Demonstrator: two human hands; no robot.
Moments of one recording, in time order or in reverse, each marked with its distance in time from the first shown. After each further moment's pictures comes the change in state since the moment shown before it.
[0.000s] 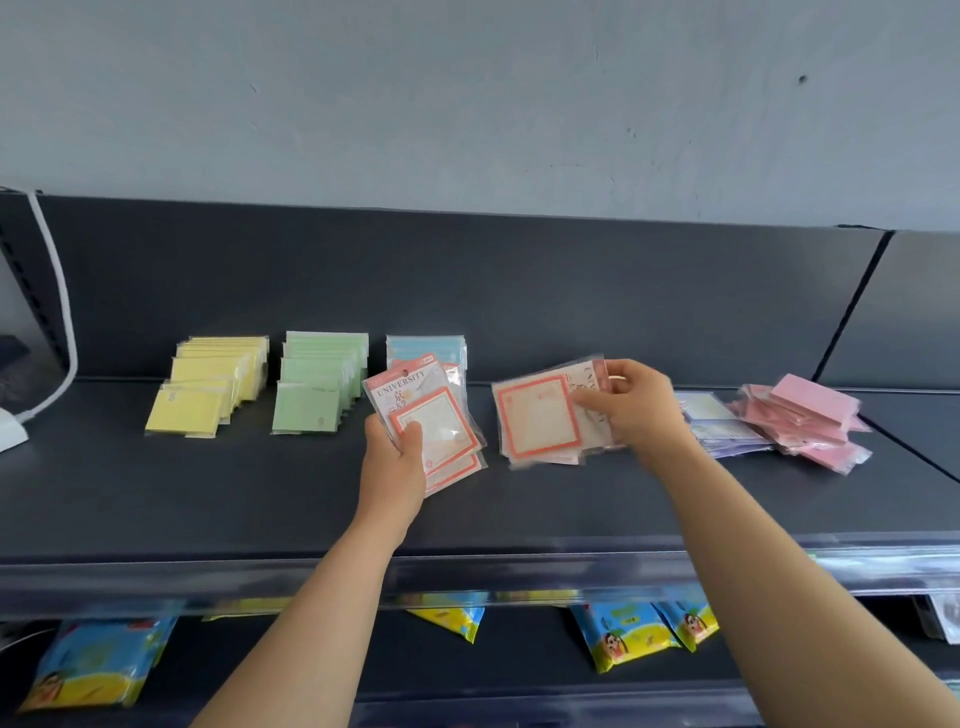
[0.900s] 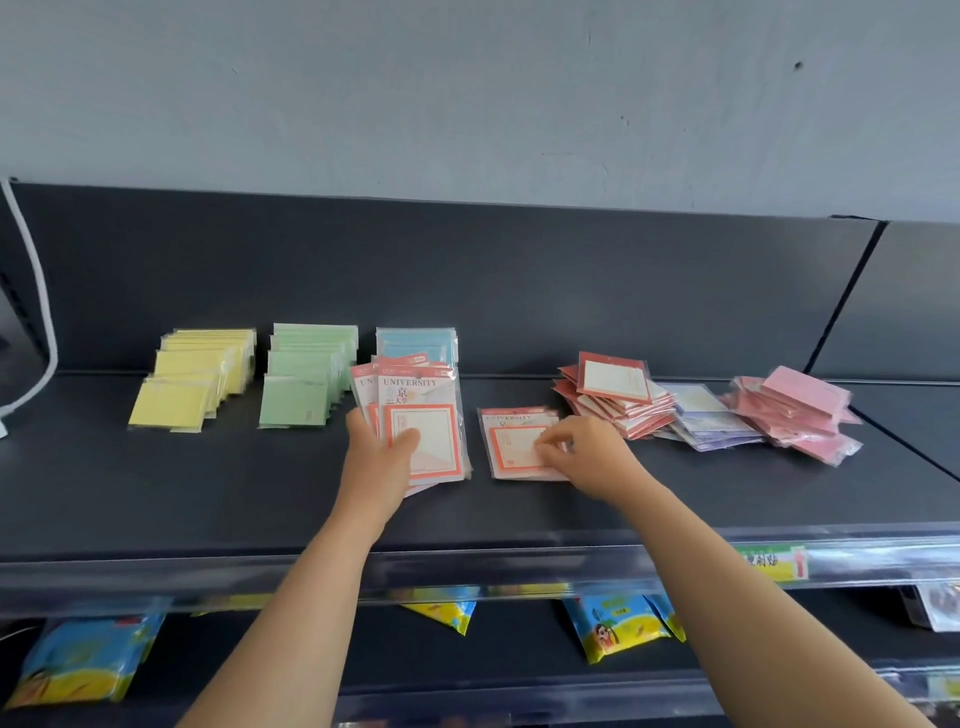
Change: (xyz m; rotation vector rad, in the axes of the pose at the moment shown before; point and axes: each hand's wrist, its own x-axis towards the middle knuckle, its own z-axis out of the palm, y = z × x) left_hand 0.001 0.004 -0.006 -0.005 -0.025 -0.025; right_hand -0.014 0.037 0.022 -0.711 -0.330 -0.145
